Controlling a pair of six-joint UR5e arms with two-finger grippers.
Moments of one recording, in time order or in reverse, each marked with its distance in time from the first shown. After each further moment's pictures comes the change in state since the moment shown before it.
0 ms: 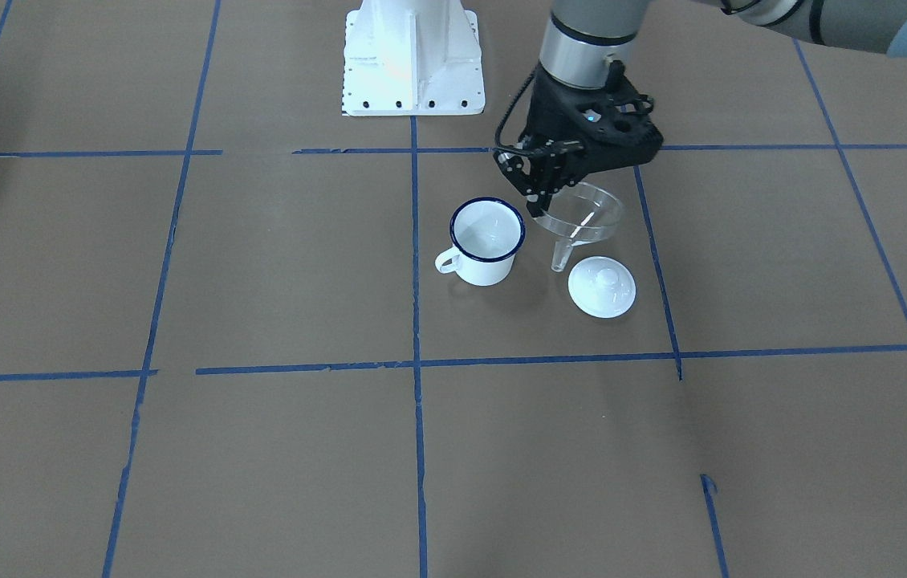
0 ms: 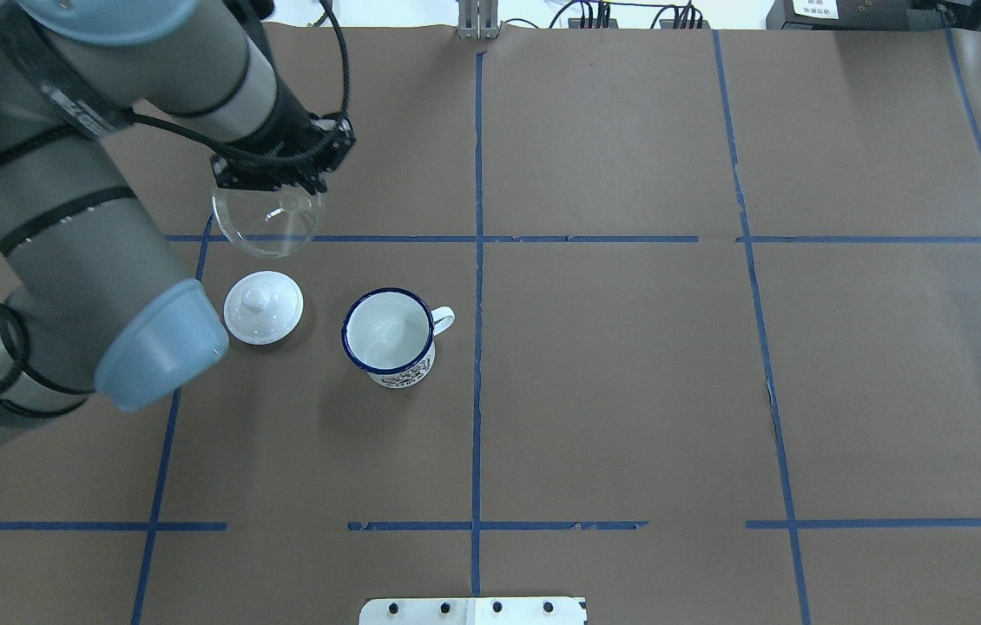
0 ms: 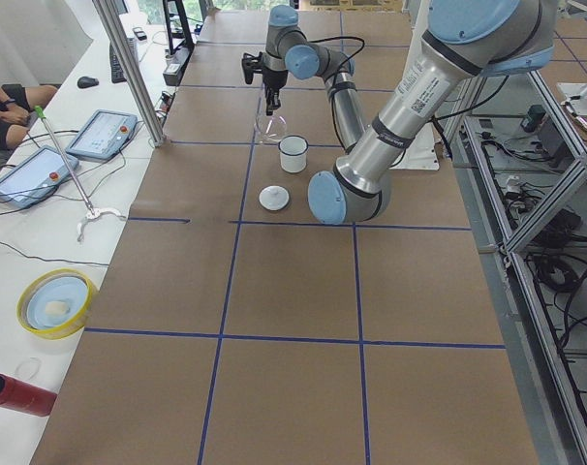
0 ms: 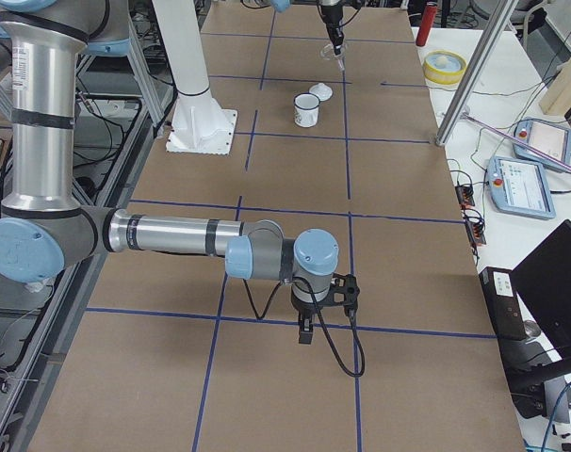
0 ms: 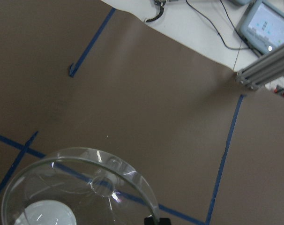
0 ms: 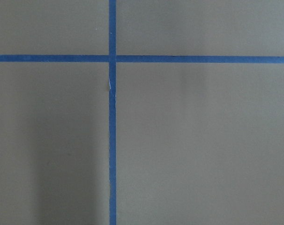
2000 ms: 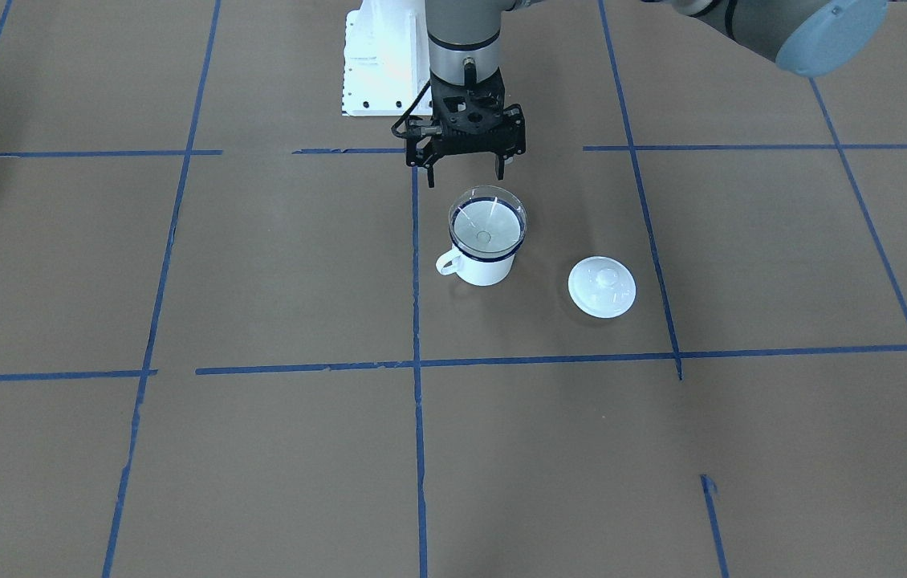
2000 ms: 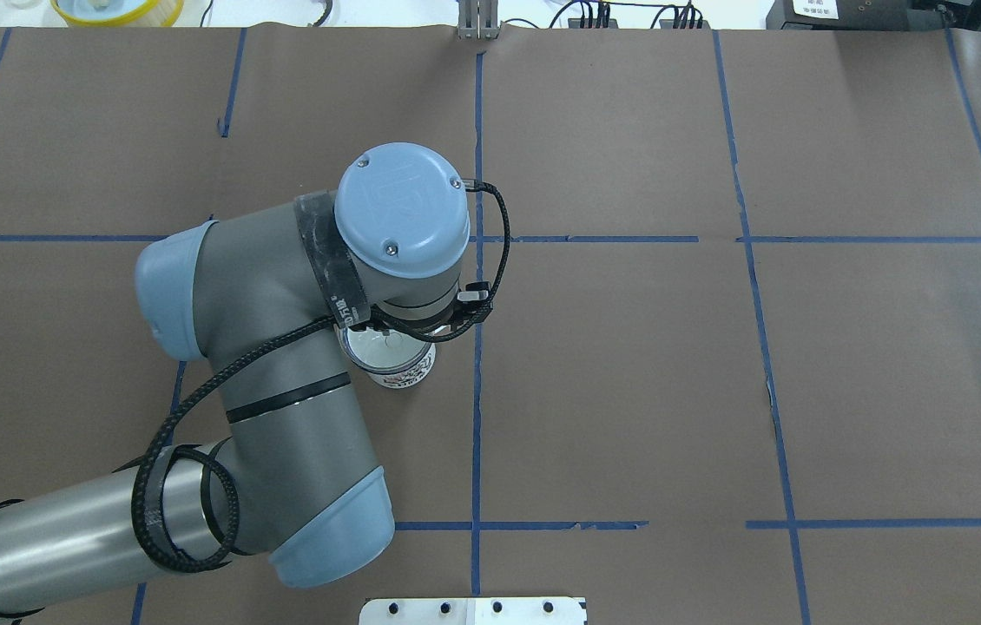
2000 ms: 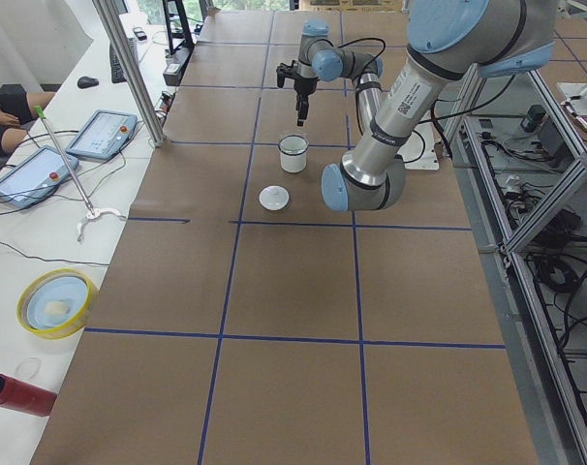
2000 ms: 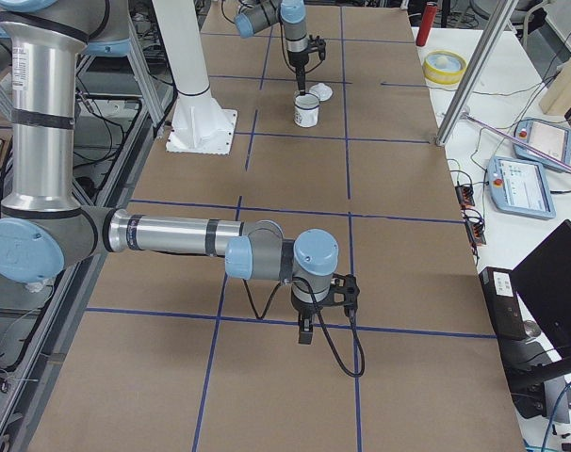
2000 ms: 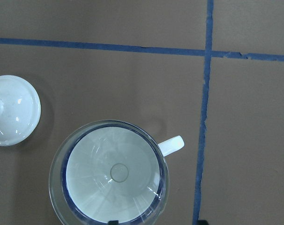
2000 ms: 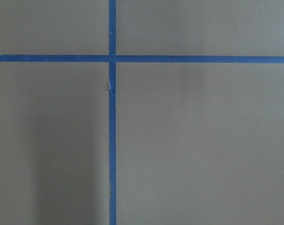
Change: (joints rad) left arm 0.192 -0.004 0.031 -0.015 0.174 0.034; right arm 0.000 0.000 0.000 0.000 0.000 0.000
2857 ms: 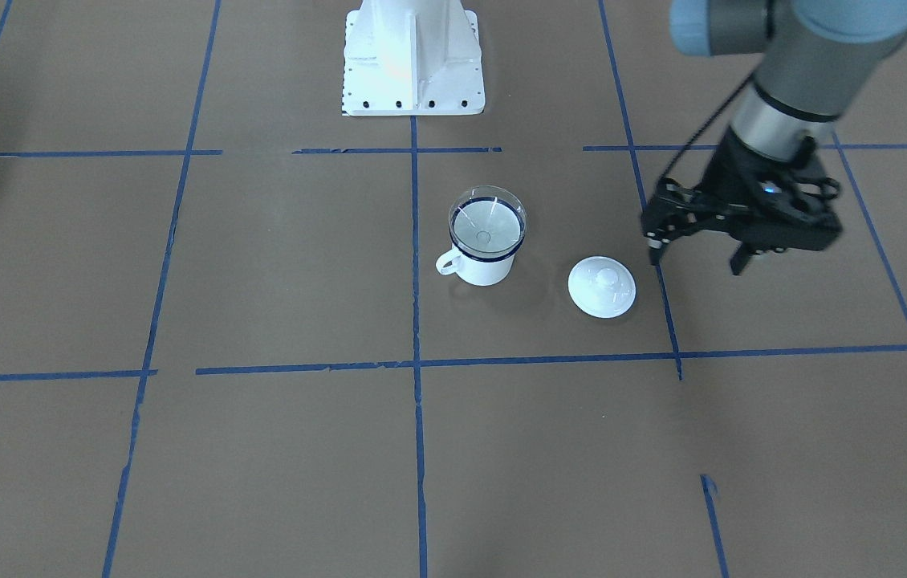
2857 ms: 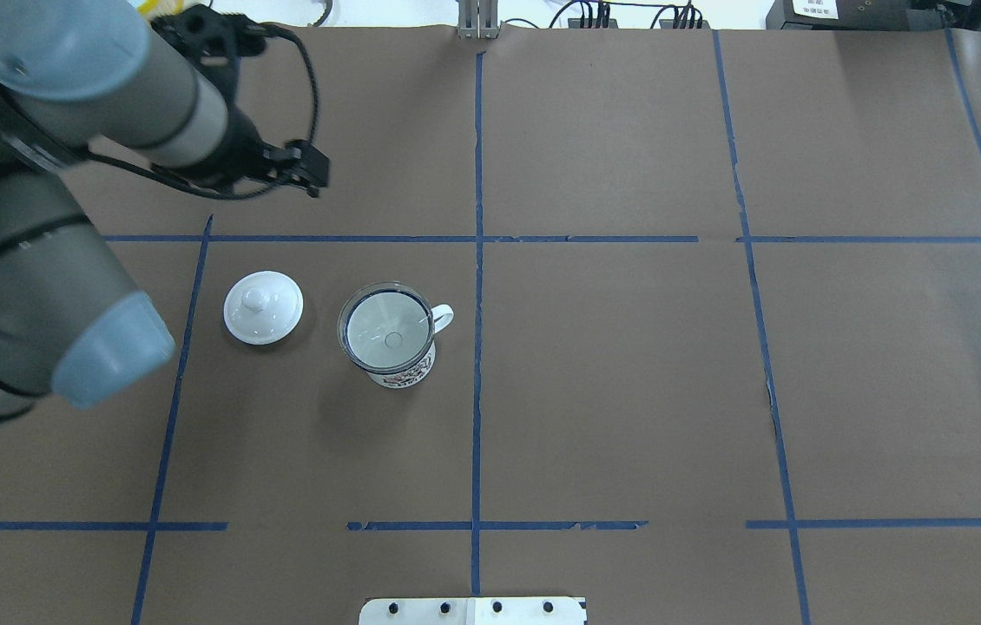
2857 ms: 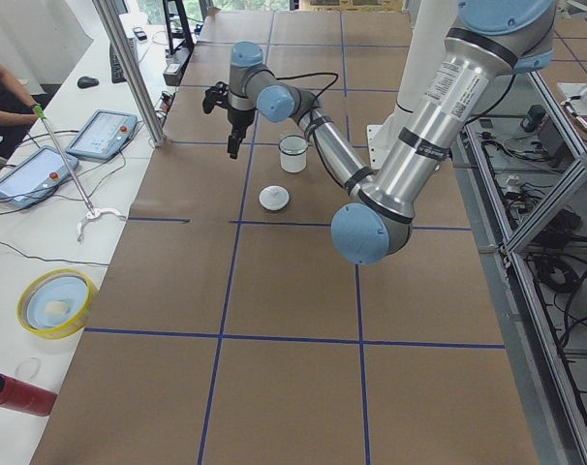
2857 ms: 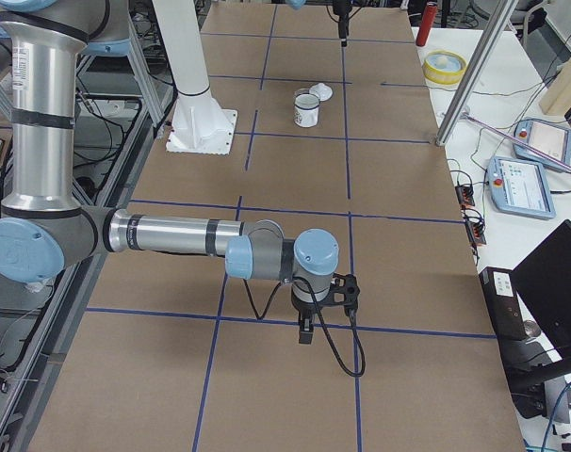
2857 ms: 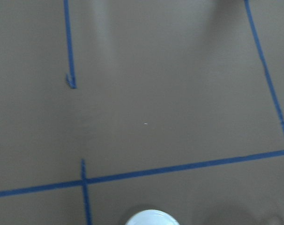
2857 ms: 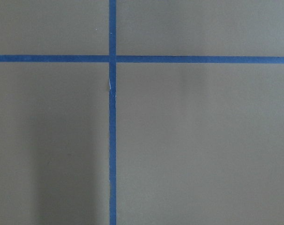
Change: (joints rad) left arm -0.600 0.304 0.076 -0.258 -0.434 0.722; right arm 0.000 0.000 0.000 0.000 0.000 0.000
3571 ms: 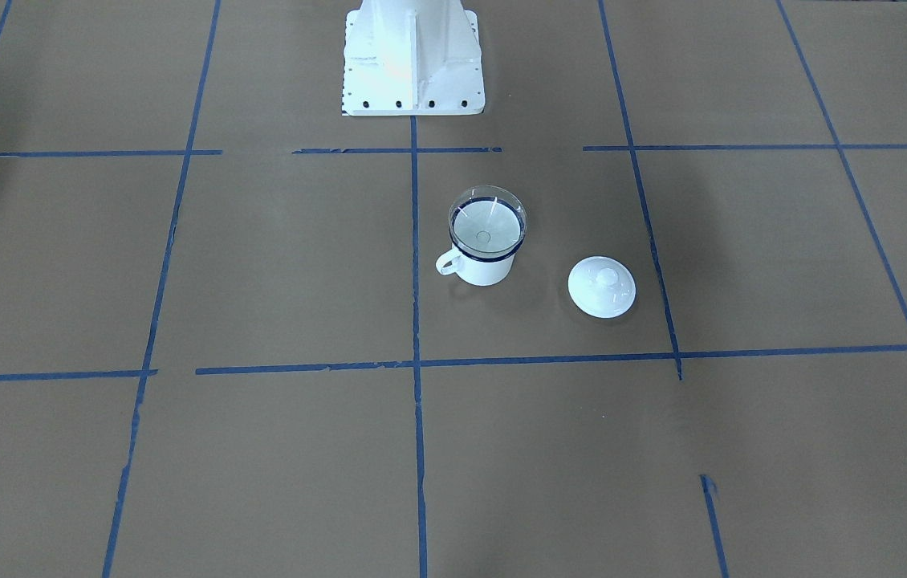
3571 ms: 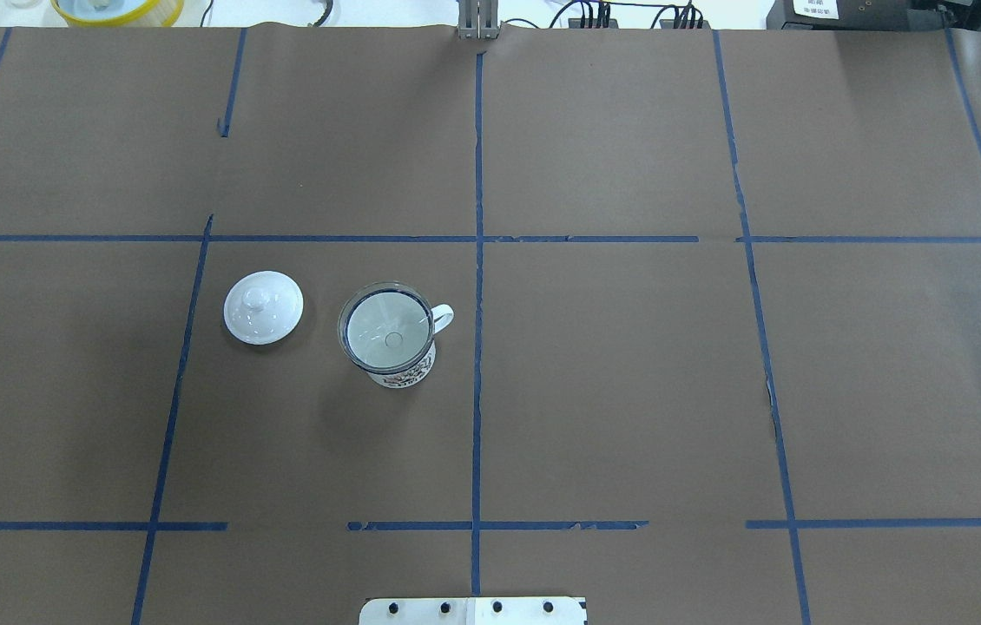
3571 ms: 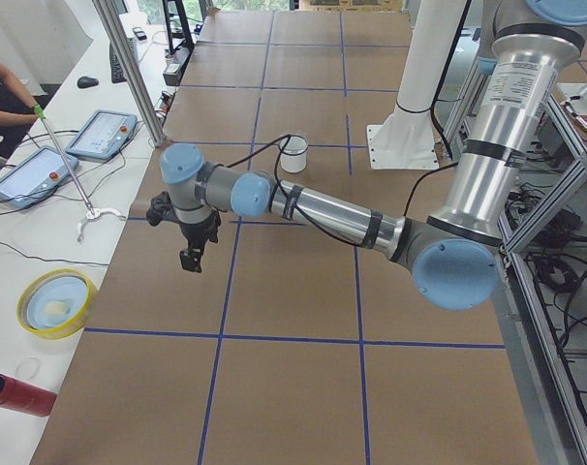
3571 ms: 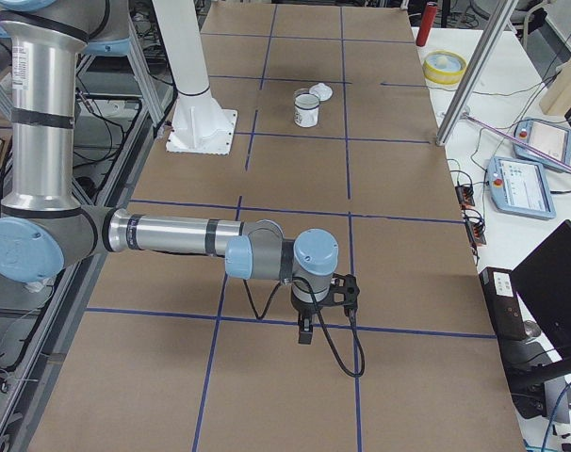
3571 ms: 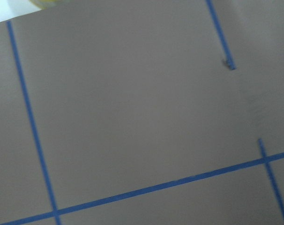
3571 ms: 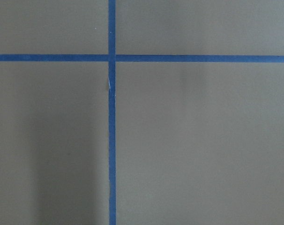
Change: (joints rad) left arm -0.389 0.287 0.258 -0.011 -0.150 0.670; right arm 0.000 -0.001 -0.001 0.000 0.000 0.000
